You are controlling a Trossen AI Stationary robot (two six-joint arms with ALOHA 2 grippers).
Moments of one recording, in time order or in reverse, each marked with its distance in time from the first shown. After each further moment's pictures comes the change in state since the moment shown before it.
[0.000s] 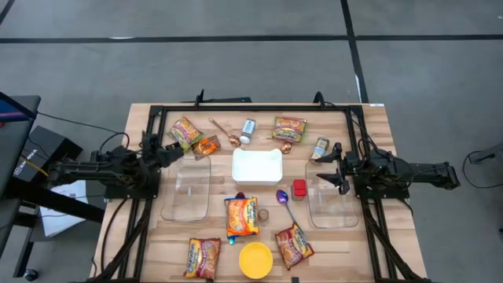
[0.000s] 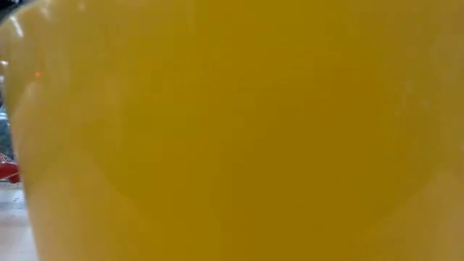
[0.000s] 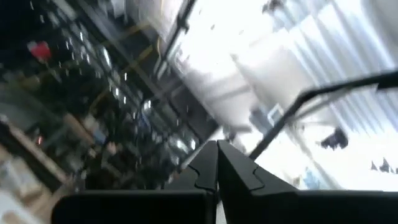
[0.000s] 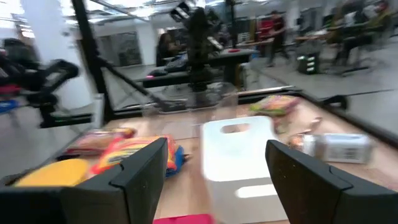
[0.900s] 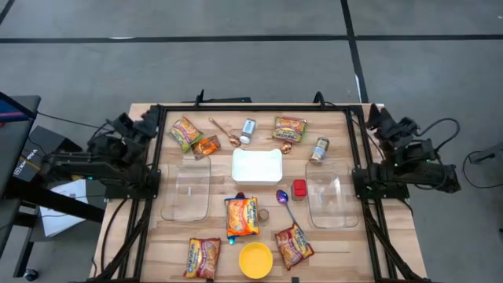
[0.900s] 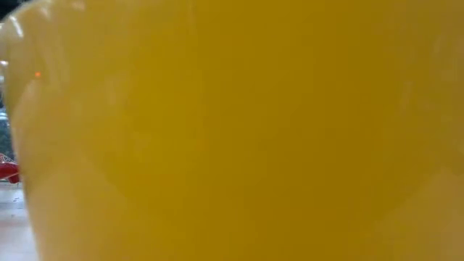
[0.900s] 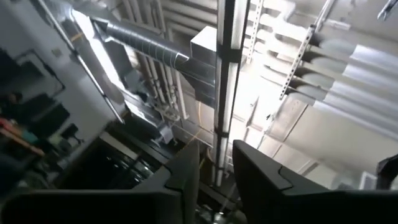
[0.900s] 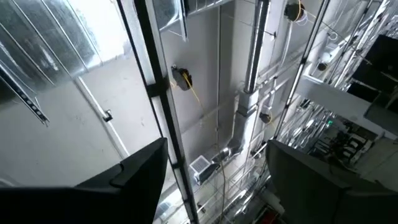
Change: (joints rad) left arm 0.000 0.302 0.375 0.228 -0.360 0.547; right arm -0.051 0.005 0.215 0.692 0.538 0.435
